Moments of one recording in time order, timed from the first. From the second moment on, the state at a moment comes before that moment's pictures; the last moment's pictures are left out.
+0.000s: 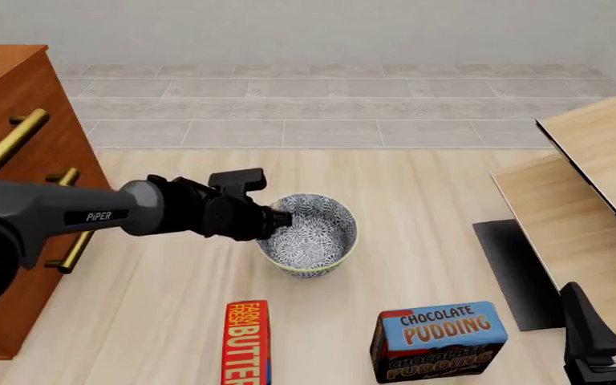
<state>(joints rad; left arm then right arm) -0.48 1.95 -1.16 0.20 -0.42 0.00 0.00 0.00 0.00 0.00</state>
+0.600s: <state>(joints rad) -0.48 1.84 -1.15 0.25 -0.43 0.00 0.00 0.00 0.00 0.00</state>
